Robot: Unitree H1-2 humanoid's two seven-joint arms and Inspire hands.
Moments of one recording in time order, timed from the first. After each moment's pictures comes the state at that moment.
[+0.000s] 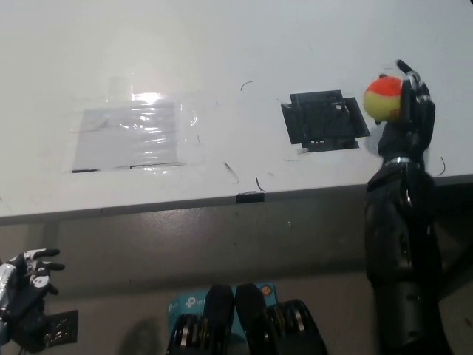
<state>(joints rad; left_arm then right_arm) -0.03 0.36 0.19 0.06 -0.09 0.17 -0.13 -0.76 0.09 -0.30 0.49 0.29 -0.03 -0.29</state>
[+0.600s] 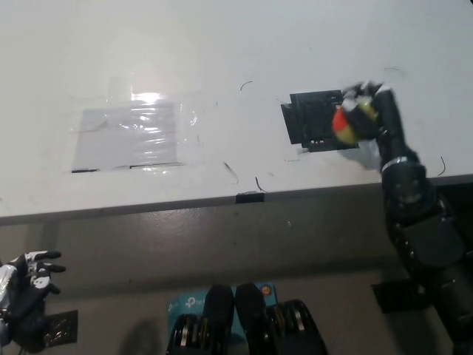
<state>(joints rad) -0.03 0.35 0.19 0.07 -0.09 0.17 -0.13 -0.79 -0.19 0.26 0.78 -0.06 -0.02 -0.28</state>
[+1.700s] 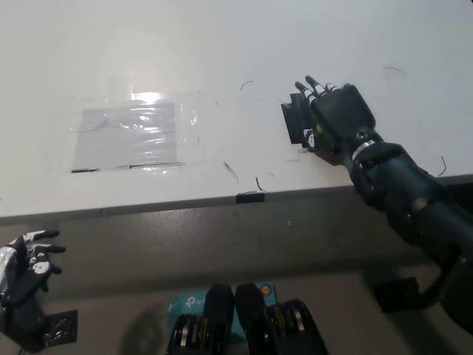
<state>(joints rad) -0.07 0.38 0.18 0.03 -0.09 0.17 -0.15 -1.09 -0.18 1.02 1.30 -0.67 -0.02 -0.48</state>
